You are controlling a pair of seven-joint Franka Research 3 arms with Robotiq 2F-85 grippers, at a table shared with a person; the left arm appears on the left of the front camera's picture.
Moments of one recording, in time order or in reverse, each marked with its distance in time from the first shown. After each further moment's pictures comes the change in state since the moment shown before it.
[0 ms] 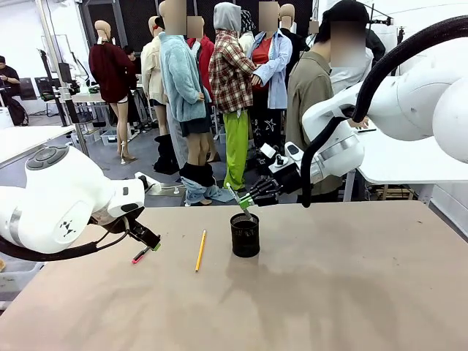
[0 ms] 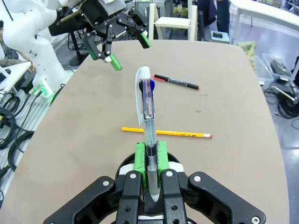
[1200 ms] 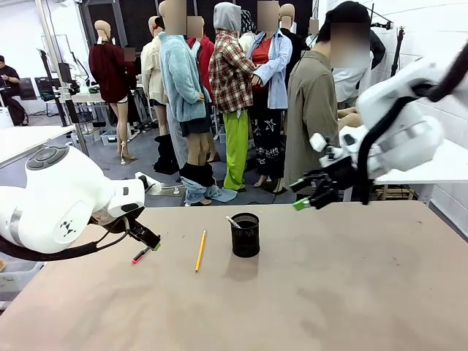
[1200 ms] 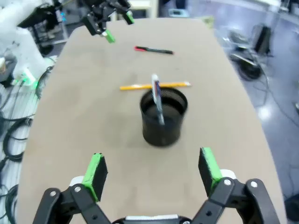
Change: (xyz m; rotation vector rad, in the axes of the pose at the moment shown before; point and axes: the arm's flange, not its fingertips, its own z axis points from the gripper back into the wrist) left arm 0.000 0.000 0.000 0.000 0.000 0.000; right arm -0.005 0.114 0.121 -0.291 0.126 -0.049
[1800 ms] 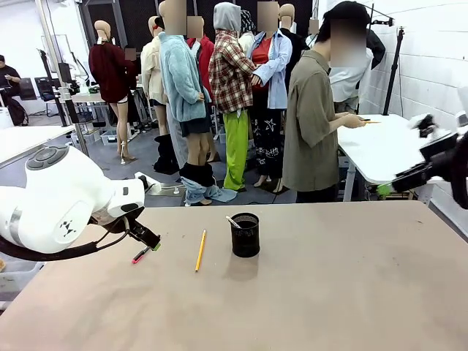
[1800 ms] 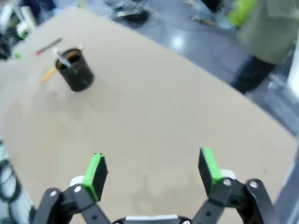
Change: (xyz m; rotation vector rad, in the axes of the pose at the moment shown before) left arm 0.000 0.000 0.000 0.000 0.000 0.000; right arm -0.032 0.082 0.185 -0.602 0.141 -0.502
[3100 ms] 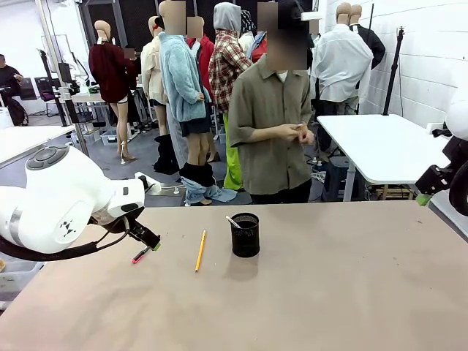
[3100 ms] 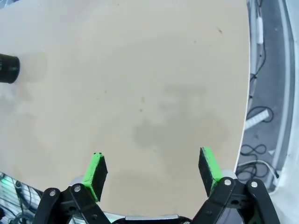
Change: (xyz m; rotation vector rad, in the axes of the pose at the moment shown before) left arm 0.000 0.000 0.000 0.000 0.000 0.000; right arm 0.007 0.003 0.031 -0.325 0.464 -0.464
